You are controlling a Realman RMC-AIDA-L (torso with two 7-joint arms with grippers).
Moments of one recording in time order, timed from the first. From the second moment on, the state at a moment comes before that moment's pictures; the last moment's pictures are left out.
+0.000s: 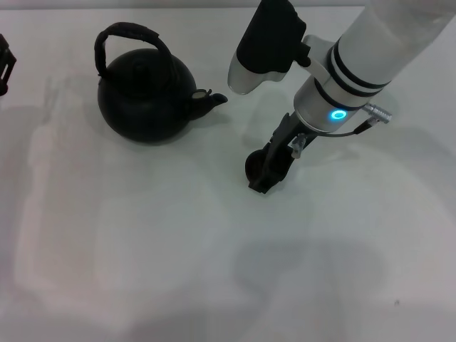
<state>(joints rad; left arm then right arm) -0.46 -2.08 0.21 -0.11 1.06 1.24 -0.18 0.94 2.03 -1.89 -0.80 -2.22 -1.16 2.49</state>
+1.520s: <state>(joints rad) -0.46 -2.08 0.21 -0.12 1.06 1.25 -0.18 0.86 2.03 -1.80 -0.87 -2.20 -1.12 2.48</state>
